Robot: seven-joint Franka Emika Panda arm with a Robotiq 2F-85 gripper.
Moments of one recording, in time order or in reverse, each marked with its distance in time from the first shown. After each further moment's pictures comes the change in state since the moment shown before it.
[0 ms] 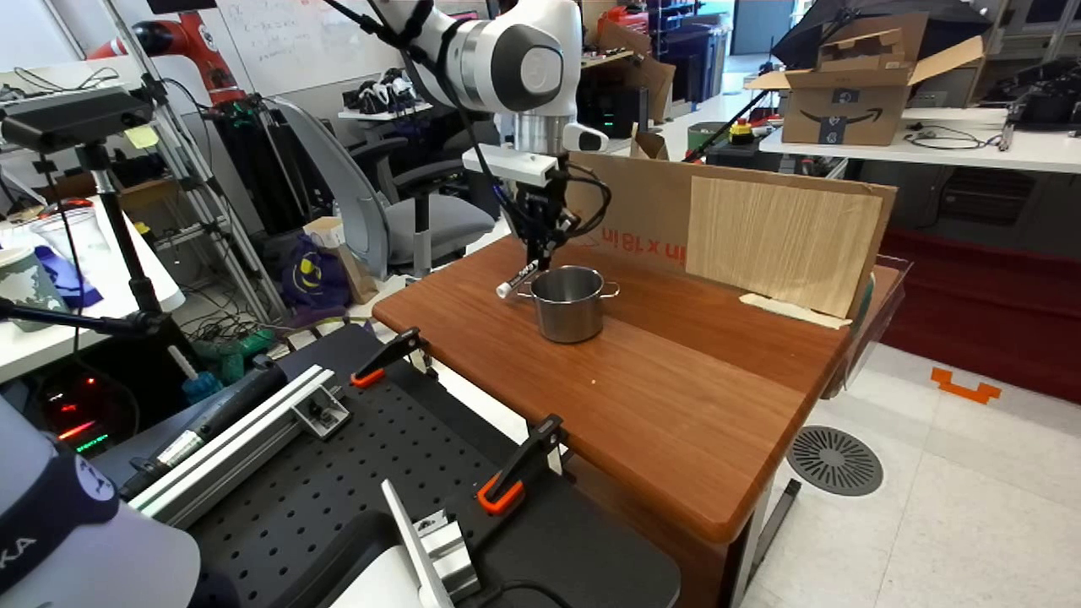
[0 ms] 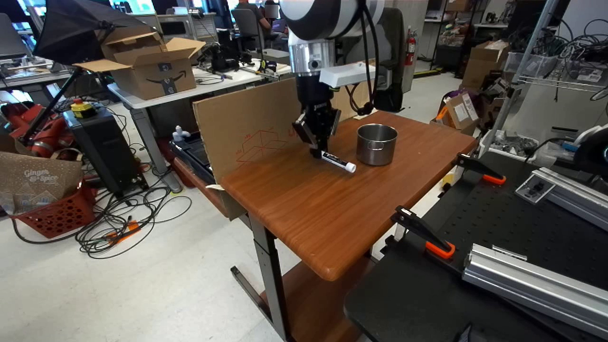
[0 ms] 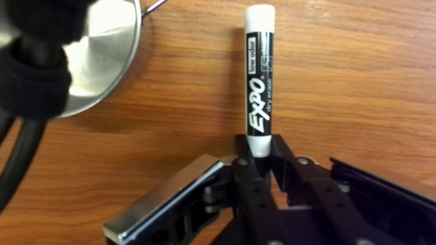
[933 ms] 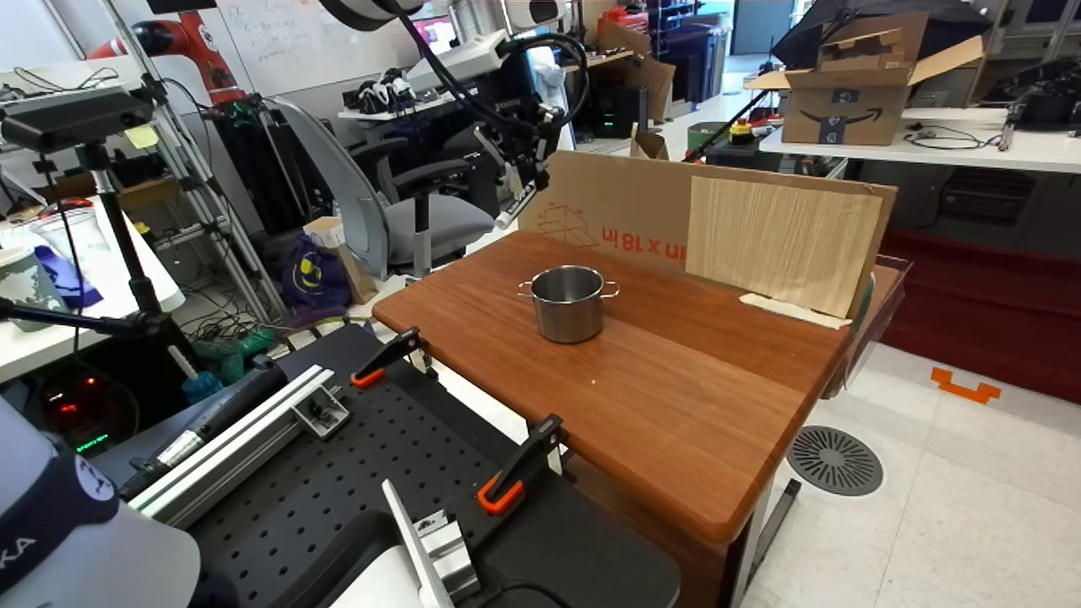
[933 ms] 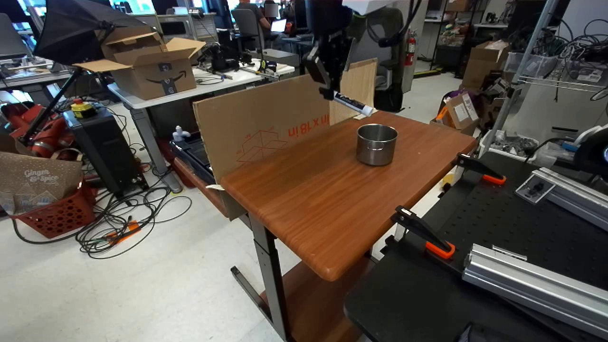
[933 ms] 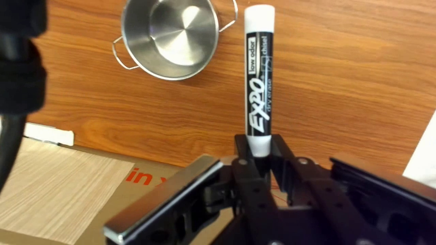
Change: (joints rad) arm 0.061 -0.391 -0.035 -0.259 -0.295 0.055 0.204
